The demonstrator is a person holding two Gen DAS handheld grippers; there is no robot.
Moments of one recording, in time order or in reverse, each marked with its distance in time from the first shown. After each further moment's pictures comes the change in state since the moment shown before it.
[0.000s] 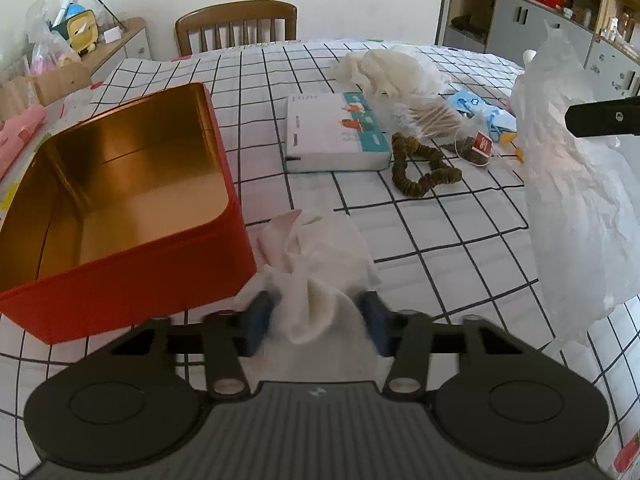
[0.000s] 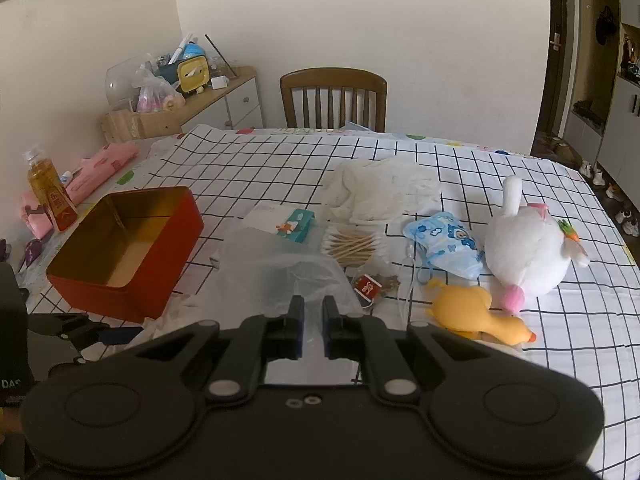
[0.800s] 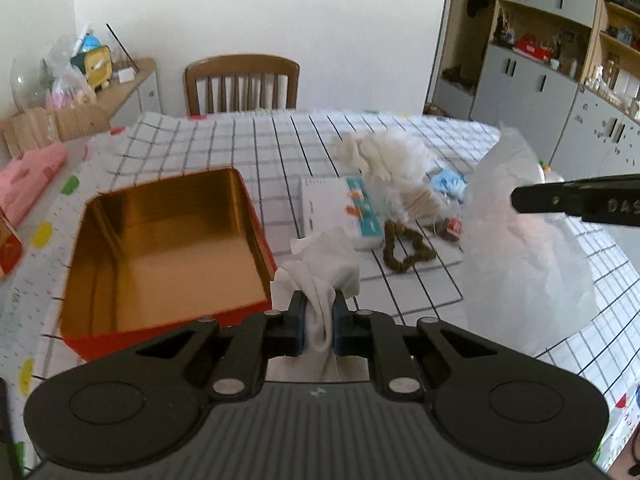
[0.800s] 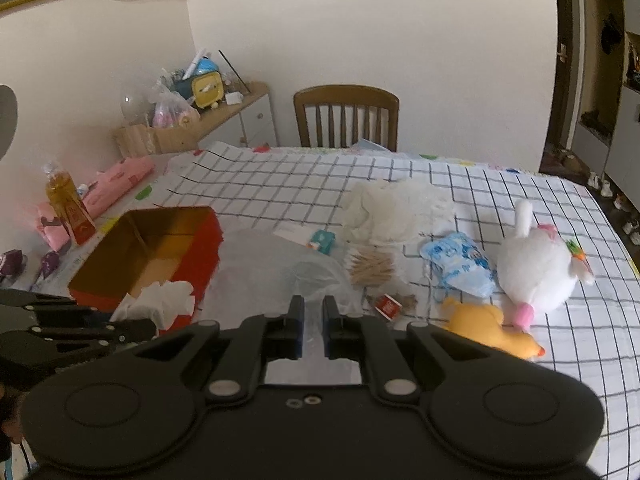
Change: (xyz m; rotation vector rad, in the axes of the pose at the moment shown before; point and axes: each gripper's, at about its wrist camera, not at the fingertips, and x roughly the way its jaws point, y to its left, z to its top) left arm -0.078 0.028 0.025 -0.046 -0.147 -0.047; right arm -0.014 0.022 0.013 -0.017 -0.059 0.042
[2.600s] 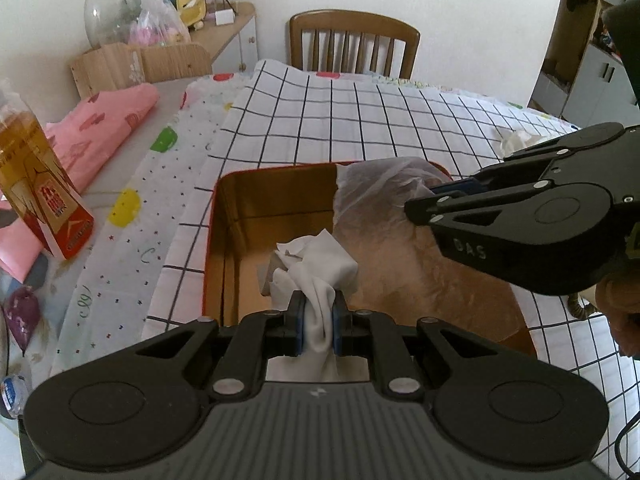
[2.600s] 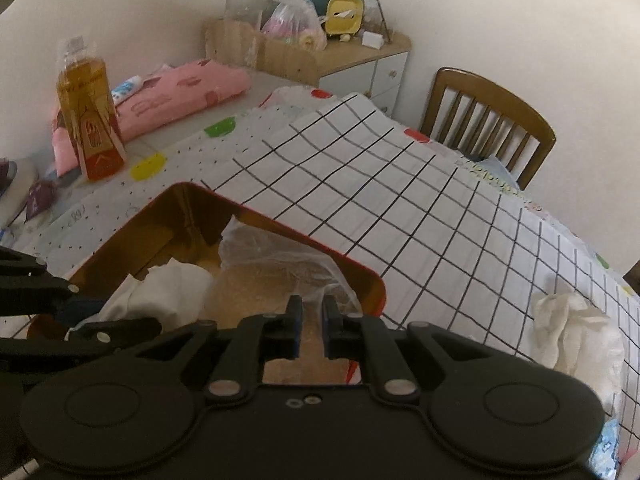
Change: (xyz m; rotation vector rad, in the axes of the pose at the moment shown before) left arm 0.070 0.128 0.032 -0.148 0.143 0.201; right arm 0.216 0.165 0.068 -0.404 0.204 0.109
